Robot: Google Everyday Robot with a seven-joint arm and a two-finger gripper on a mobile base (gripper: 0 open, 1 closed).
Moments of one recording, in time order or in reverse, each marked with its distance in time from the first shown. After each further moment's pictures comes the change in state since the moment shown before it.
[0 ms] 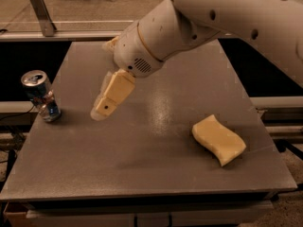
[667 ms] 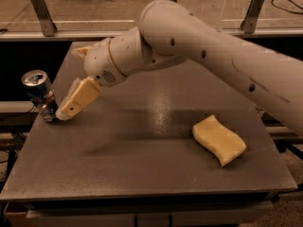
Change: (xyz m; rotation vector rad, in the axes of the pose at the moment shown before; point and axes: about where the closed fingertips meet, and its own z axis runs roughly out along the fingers) arm -0.038 -0.019 0.086 -0.042 -0.254 -0.007
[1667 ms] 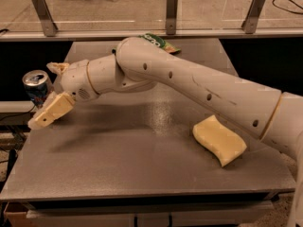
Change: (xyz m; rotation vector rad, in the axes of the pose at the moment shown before) arm -0.003 0.001 0.086 -0.061 -0.211 0.027
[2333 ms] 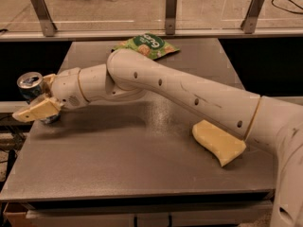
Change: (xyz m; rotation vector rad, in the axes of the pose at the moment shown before) arm 0.004 0.003 0.029 -0.017 -0.074 0.018
